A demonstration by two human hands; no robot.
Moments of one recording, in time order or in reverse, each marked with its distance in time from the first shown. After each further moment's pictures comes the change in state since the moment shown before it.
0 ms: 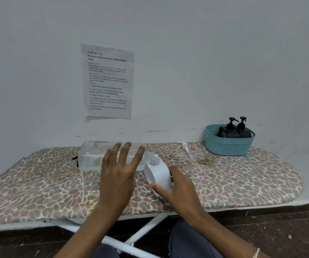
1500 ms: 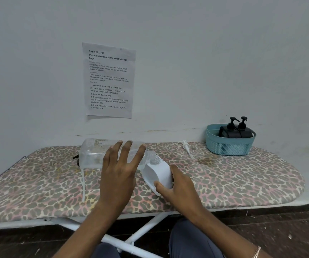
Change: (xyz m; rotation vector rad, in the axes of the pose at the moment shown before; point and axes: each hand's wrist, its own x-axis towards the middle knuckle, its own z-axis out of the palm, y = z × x) left_hand 0.001 -0.001 -0.001 0.004 -0.004 0.011; right_hand 0.004 -0.003 -0.002 -0.008 -0.062 0.024
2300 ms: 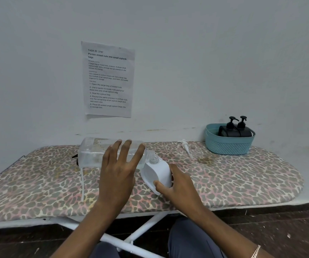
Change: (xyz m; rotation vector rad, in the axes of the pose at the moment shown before) left_hand 0.001 0.000 0.000 0.019 0.006 0.009; right_hand 0.002 -0.001 -0.003 0.028 -0.028 0.016
